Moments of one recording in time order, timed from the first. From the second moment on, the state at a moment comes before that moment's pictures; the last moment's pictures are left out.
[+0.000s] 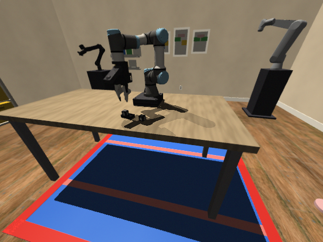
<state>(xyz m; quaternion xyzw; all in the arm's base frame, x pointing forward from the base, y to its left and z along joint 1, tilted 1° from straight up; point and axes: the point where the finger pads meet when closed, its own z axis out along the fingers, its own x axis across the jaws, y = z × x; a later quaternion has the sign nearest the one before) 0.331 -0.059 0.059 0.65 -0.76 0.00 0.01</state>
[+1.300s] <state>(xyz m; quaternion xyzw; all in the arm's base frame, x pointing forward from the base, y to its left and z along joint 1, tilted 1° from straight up) 0.328 -0.058 0.019 0.65 -0.76 0.00 0.01</state>
